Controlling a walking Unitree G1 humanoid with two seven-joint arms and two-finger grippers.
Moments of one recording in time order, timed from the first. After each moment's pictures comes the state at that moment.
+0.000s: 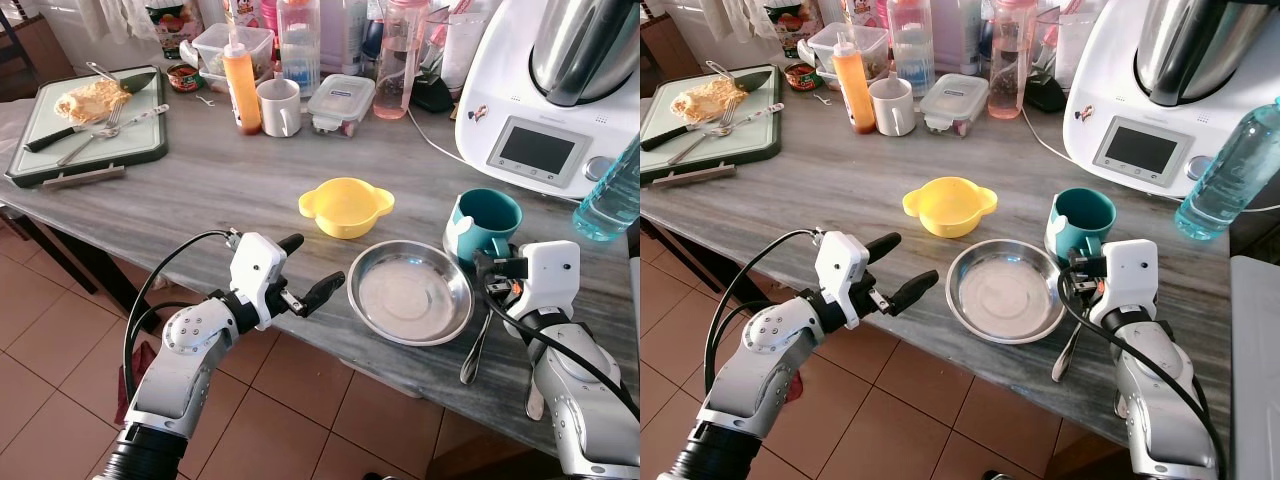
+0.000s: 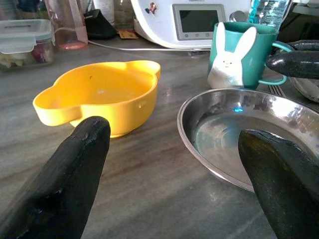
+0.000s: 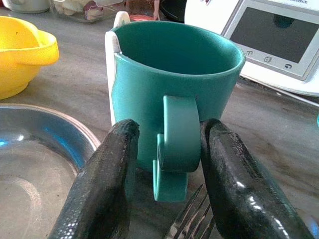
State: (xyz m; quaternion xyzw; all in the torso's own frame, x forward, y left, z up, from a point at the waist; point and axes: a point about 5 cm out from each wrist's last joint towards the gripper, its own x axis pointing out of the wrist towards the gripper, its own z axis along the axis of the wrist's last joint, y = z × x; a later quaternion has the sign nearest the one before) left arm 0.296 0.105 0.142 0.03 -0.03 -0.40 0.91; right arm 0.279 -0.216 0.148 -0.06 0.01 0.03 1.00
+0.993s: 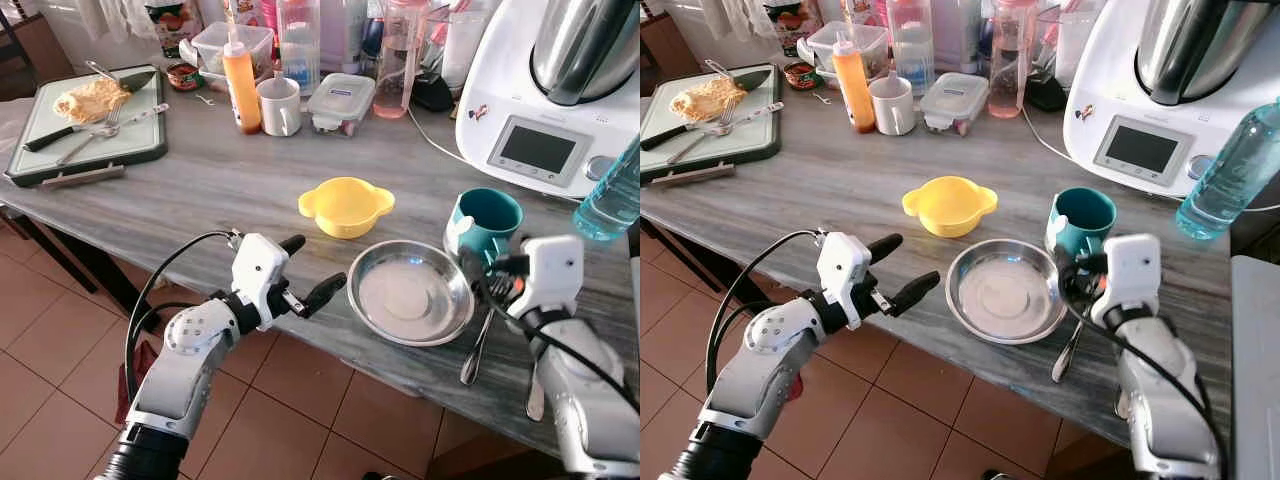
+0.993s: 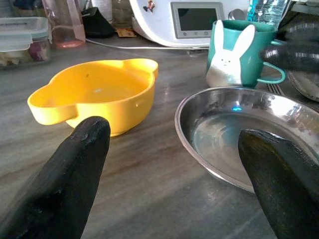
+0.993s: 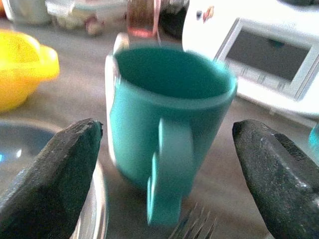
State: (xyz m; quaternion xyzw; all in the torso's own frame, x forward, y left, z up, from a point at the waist) left arm 0.295 0.103 0.142 0.03 -0.03 -0.40 0.91; right arm 0.282 -0.216 0.159 -0.08 -0.02 0.03 1.00
